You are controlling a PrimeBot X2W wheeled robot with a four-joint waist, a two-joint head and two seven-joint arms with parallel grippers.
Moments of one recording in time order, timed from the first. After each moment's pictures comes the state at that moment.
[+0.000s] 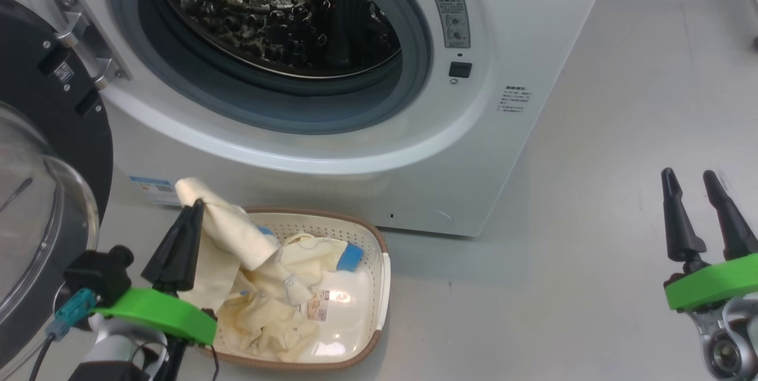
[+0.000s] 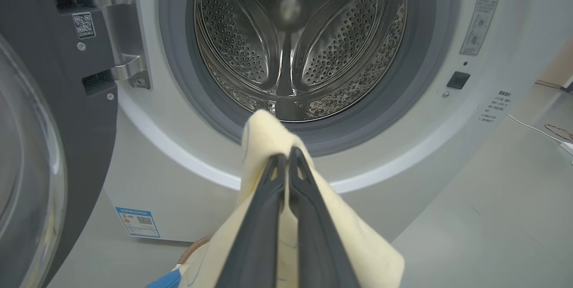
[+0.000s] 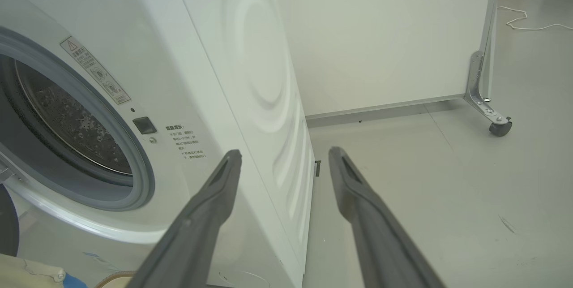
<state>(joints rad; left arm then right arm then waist) -0.27 0.31 -0.34 0.31 -0.53 -0.13 -0.25 -0.07 -0.31 0.07 0.17 0.60 0.12 -0.25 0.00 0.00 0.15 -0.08</state>
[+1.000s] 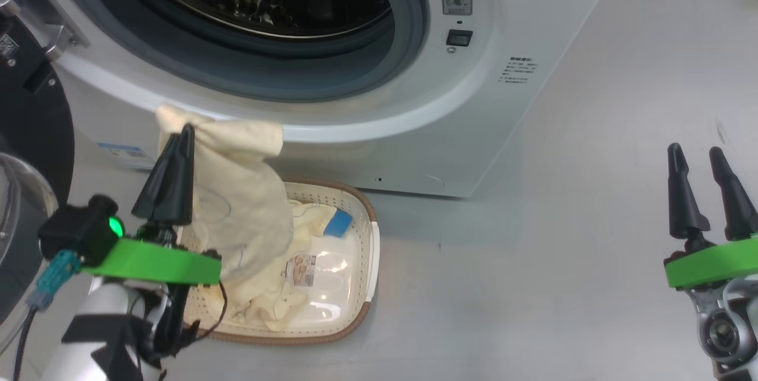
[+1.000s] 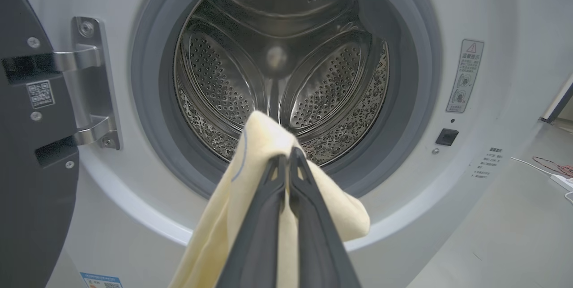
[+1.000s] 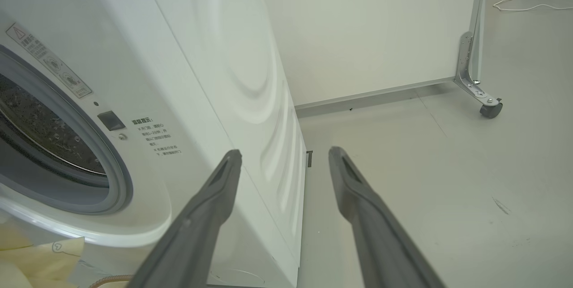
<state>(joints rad) -0.33 0.23 -0.21 0.14 -0.40 -0.13 -0.25 -0.11 -0.28 0.04 0.14 0.60 0.12 -0.25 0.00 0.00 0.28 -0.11</state>
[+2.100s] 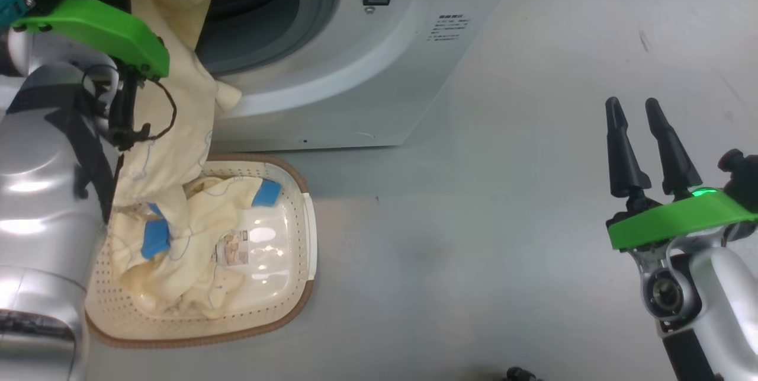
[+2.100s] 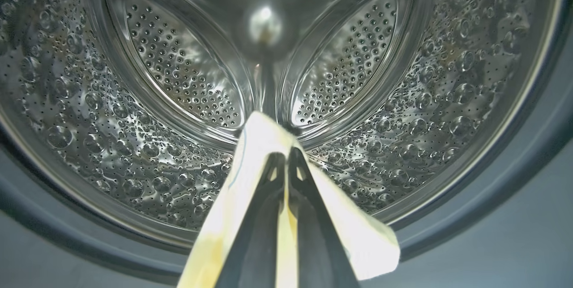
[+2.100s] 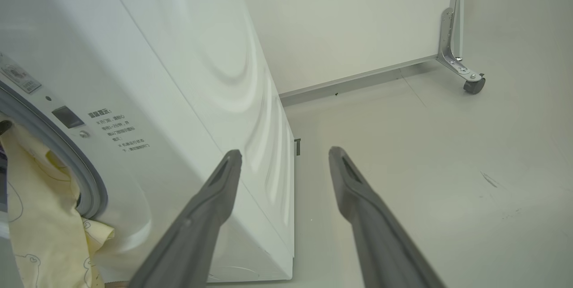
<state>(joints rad) -1.11 0.20 -0.35 0.94 -0.45 -0.13 -0.25 -0.26 -0.20 0.15 0.15 0.61 0.12 -0.25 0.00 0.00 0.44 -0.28</state>
